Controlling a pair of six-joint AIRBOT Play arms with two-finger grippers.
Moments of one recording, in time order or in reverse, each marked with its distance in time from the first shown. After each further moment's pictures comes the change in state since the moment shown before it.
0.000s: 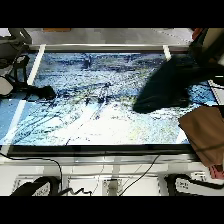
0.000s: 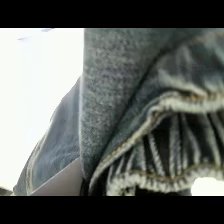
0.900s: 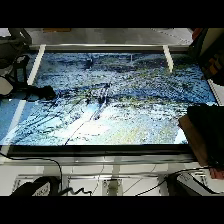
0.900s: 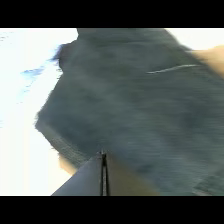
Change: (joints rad) left arm 0.000 0.000 0.000 0.000 0.000 0.000; right arm -0.803 0.214 -0.009 -0.114 0.080 0.323
